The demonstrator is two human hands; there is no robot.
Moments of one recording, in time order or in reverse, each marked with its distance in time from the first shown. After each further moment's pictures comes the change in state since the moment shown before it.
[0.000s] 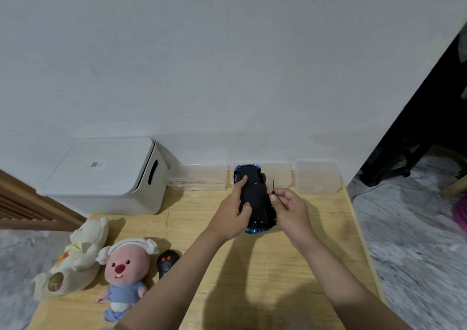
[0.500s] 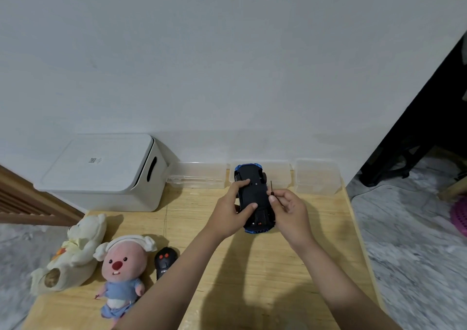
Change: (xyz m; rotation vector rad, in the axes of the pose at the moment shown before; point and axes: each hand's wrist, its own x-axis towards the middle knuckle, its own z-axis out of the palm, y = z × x) left_hand 0.001 -0.005 0.001 -0.142 0.103 0.014; right_hand -0.005 0.002 -0.002 -0.026 0.015 -0.061
